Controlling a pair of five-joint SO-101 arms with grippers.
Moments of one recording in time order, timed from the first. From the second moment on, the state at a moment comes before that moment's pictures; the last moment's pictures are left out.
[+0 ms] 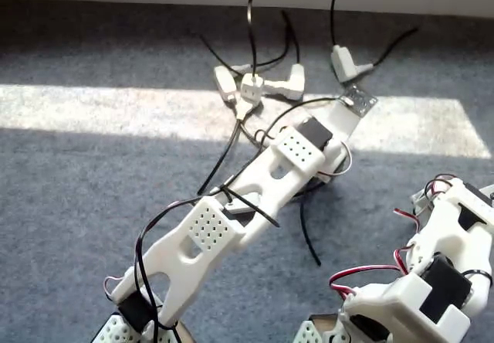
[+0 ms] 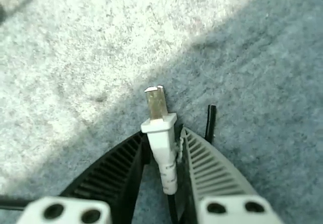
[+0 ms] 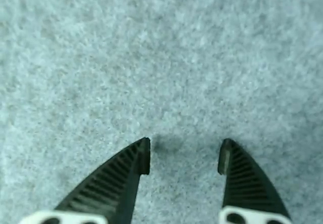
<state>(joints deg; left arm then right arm) 39.1 63.2 -62.4 77.0 6.0 37.0 2.0 38.3 45.9 -30.0</state>
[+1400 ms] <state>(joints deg) 44.0 7.6 -61.5 101.2 5.7 35.6 2.1 38.3 45.8 -30.0</state>
